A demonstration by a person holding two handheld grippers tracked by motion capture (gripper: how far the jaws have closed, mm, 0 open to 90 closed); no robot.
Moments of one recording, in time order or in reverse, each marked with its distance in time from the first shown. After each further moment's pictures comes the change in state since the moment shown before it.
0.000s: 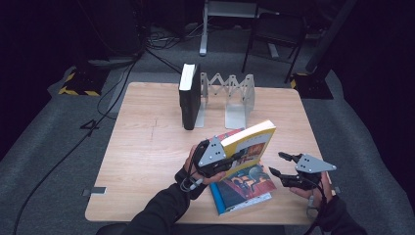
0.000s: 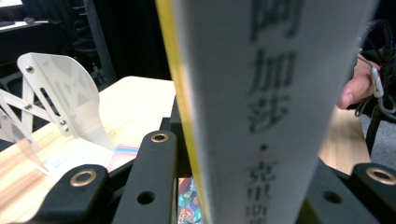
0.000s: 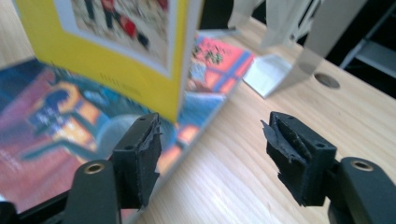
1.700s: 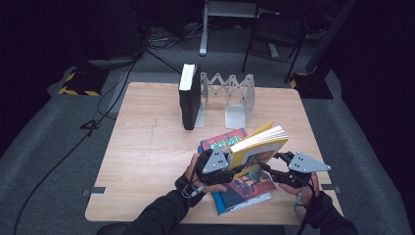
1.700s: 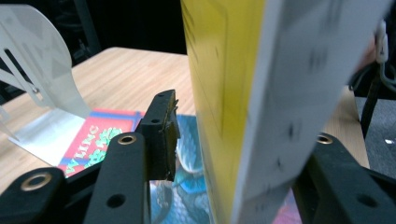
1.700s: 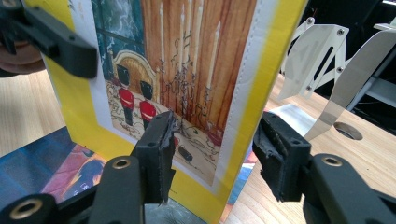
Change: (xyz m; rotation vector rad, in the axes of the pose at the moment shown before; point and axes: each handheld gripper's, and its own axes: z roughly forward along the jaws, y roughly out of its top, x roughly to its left) left arm -0.011 -0.023 0.012 0.068 -0.033 -0.032; right arm 0.020 0.029 0.015 -0.163 0.037 0.001
